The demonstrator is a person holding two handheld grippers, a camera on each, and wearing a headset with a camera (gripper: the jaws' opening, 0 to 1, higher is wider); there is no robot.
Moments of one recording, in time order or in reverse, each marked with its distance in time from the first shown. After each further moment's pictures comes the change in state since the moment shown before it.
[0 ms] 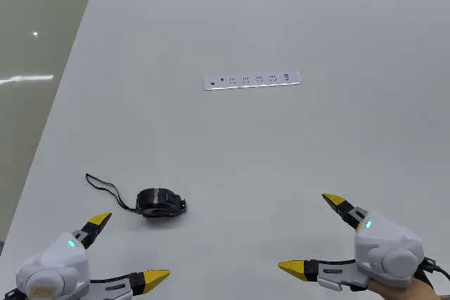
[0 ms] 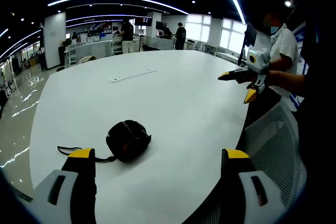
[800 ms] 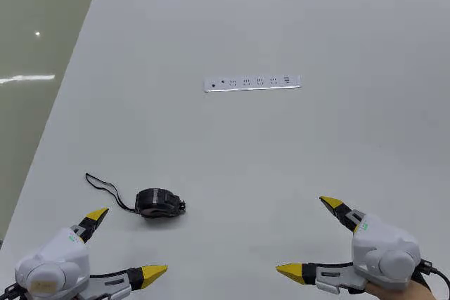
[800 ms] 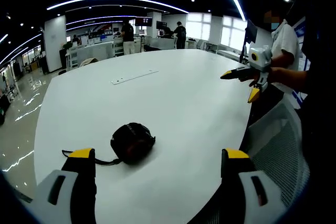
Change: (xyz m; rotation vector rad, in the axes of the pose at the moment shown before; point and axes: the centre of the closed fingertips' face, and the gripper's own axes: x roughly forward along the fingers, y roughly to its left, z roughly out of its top) left arm 0.000 0.005 0.005 0.033 0.004 0.026; right arm 0.000 0.002 0.000 -0.014 0.007 0.017
